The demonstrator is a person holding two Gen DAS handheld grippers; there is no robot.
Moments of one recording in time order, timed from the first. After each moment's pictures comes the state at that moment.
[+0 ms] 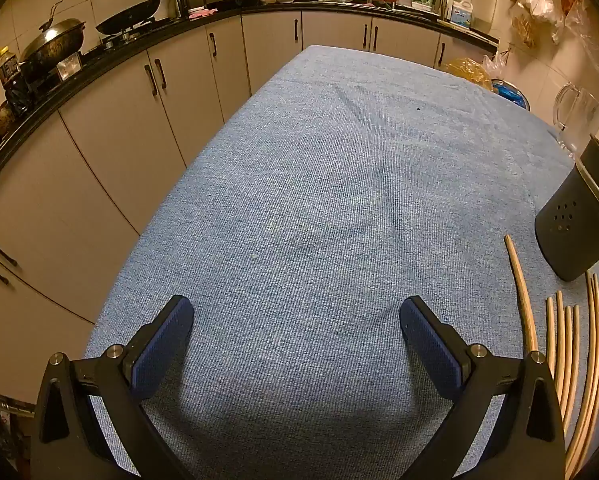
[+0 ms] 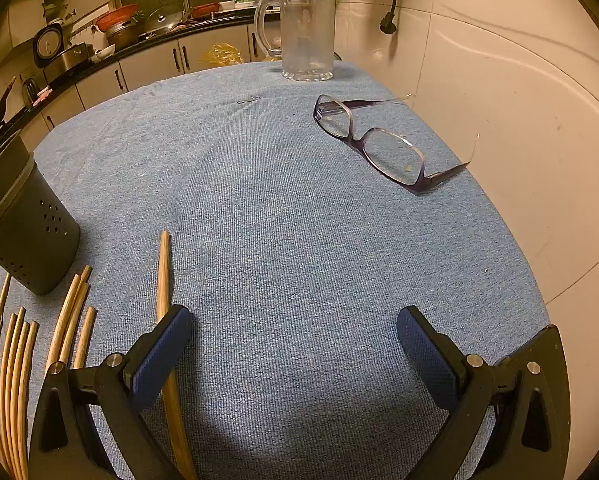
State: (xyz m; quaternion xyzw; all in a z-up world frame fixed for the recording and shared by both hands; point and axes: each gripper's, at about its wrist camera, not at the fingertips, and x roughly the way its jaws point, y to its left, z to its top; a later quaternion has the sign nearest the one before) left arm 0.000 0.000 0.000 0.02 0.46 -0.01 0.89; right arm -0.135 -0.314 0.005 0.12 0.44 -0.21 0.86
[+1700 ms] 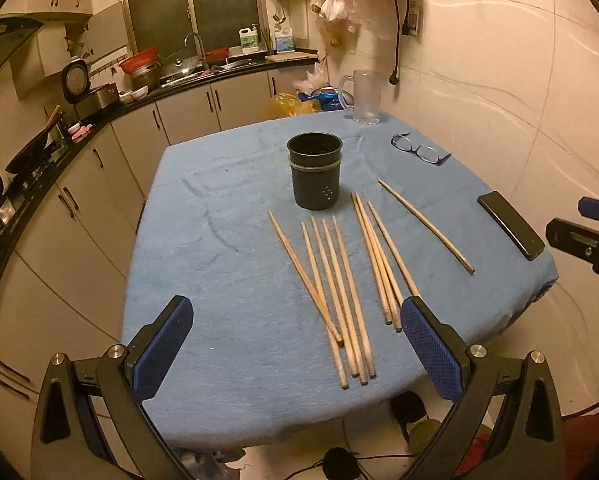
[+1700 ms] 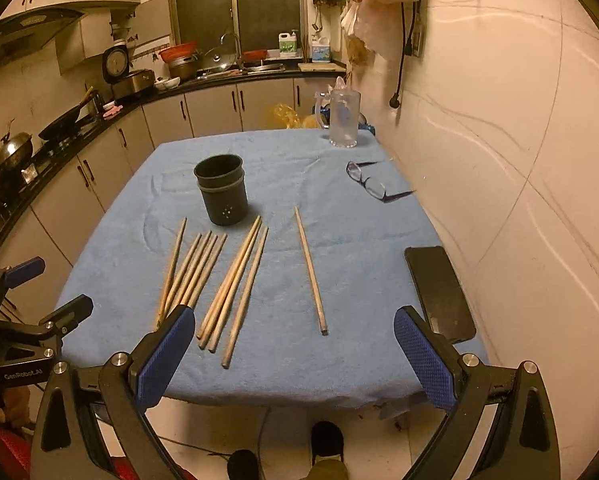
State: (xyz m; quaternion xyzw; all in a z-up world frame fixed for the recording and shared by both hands) left arm -0.229 -0.040 0.156 0.15 0.36 -0.26 0.88; right arm -0.348 -0.160 0.170 0.08 0.37 -0.17 0.91
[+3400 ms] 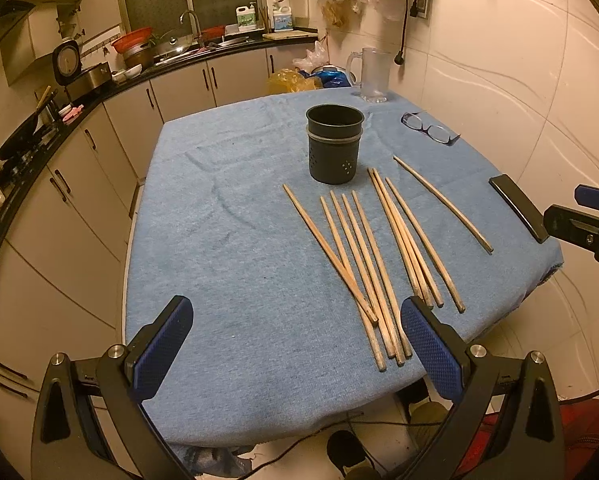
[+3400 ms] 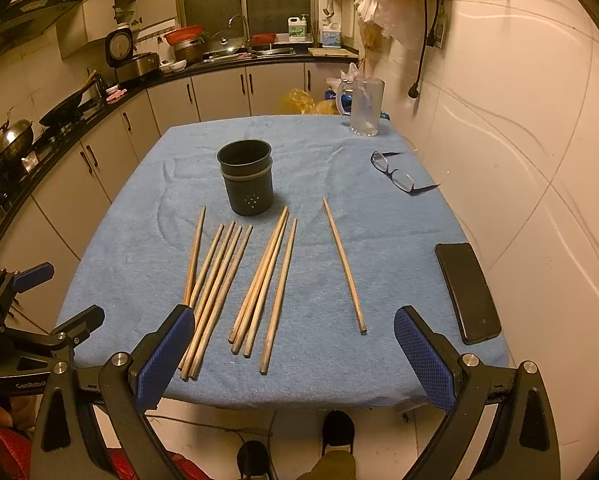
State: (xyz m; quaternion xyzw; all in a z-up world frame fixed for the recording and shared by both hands) left arm -0.194 -0.016 0.132 0.15 0.40 -0.26 0.86; right arm -0.311 -0.124 0.170 0.09 0.41 -0.16 0.90
